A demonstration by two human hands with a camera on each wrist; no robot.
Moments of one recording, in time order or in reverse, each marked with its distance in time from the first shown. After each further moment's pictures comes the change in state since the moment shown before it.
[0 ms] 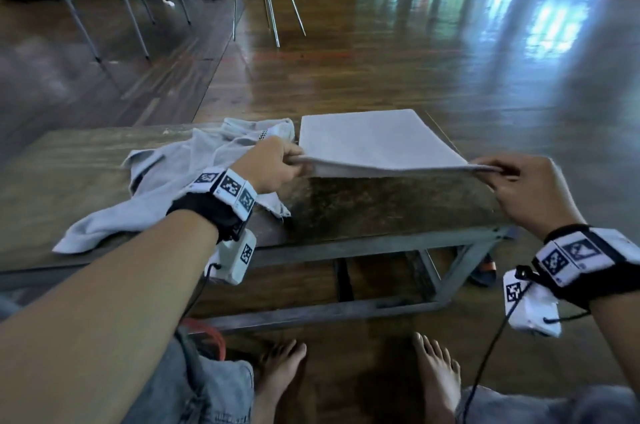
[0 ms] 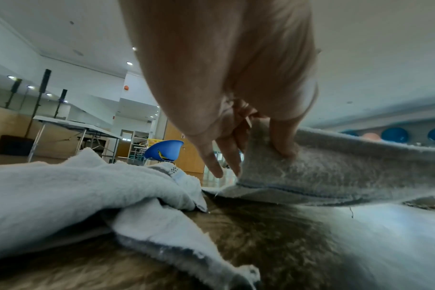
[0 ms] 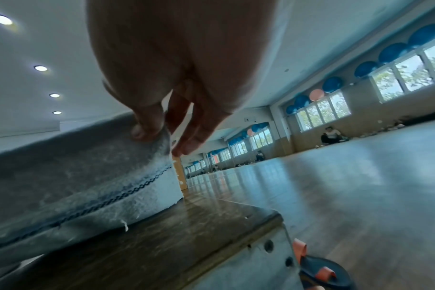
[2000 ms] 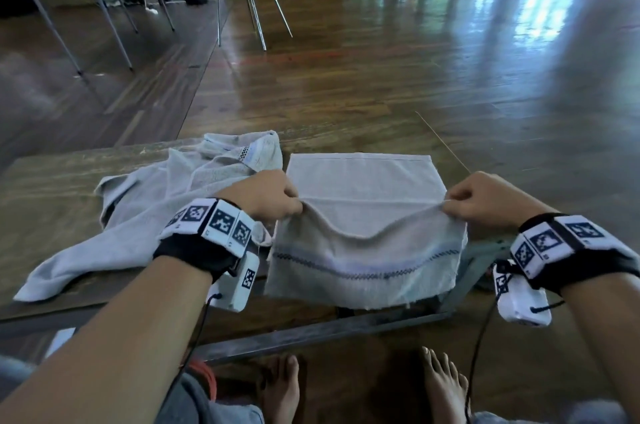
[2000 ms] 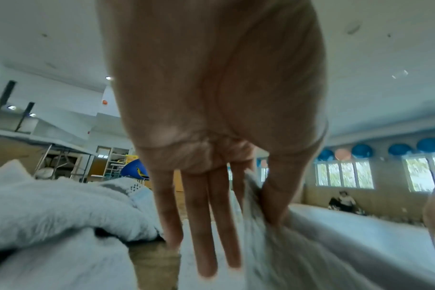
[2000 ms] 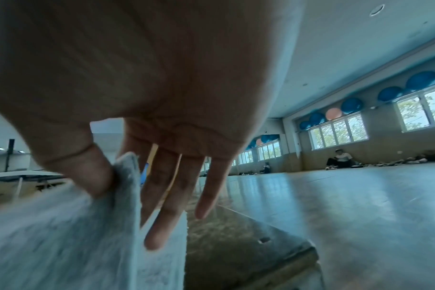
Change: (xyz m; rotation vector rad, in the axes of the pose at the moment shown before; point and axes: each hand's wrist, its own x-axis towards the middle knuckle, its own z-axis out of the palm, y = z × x) left_hand 0.029 0.006 0.012 0.252 -0.331 -0.170; right_hand 0.038 0.004 0.027 -0.352 -0.613 0.201
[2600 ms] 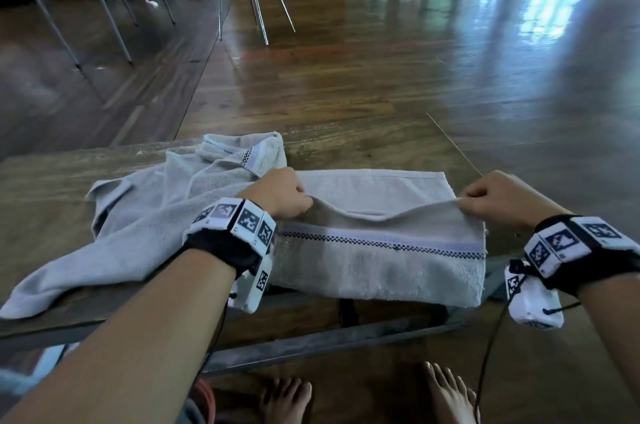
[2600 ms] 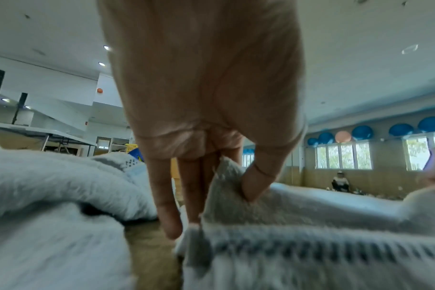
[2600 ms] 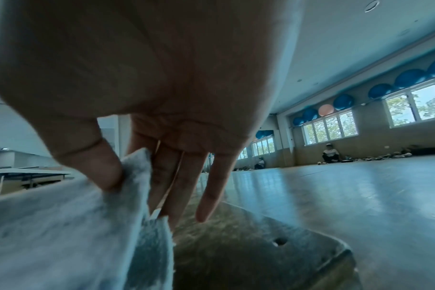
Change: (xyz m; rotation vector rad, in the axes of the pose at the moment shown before) left_hand 0.040 -0.009 0.010 -0.009 0.128 0.007; right_hand 0.028 0.005 0.000 0.053 0.051 0.063
